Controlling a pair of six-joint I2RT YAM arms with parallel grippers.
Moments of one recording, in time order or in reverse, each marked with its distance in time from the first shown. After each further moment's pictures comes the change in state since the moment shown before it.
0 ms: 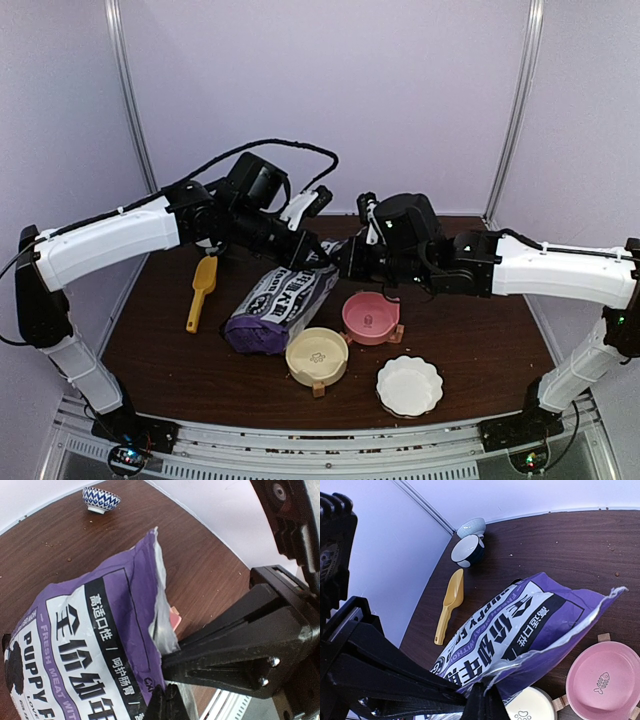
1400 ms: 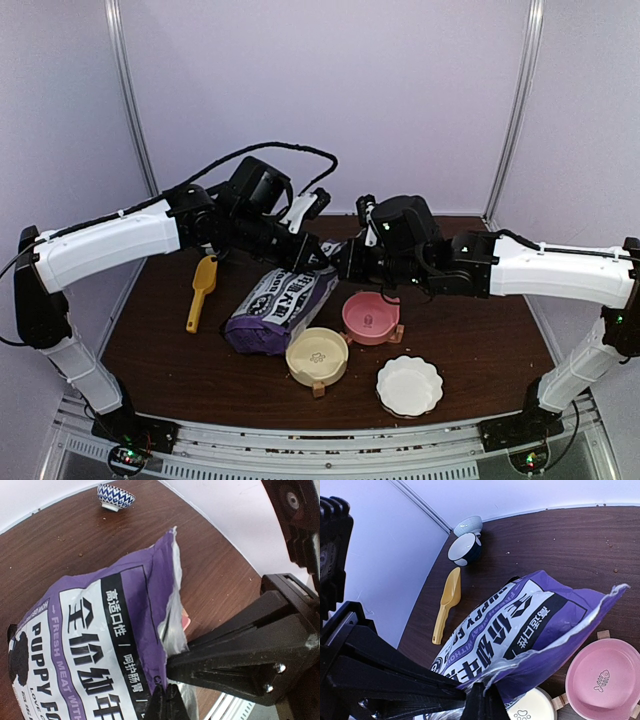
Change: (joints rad) left arm -0.018 -0.006 -0.018 0.009 -0.086 -0.050; right arm 0.002 0.009 0.000 -0.021 0.008 0.013
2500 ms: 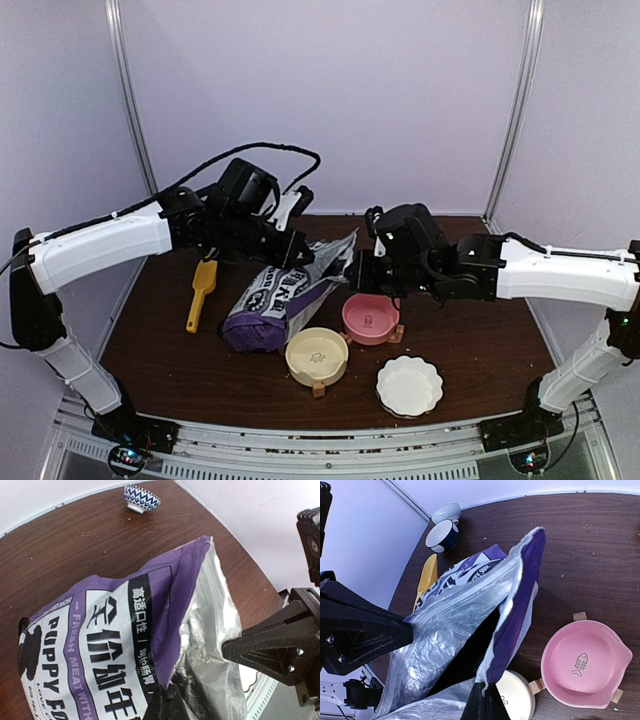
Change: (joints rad) left arm 0.046 -0.039 -0.065 0.021 -0.054 -0.023; right arm 0.001 -0.032 -0.035 -0.087 0.021 0.007
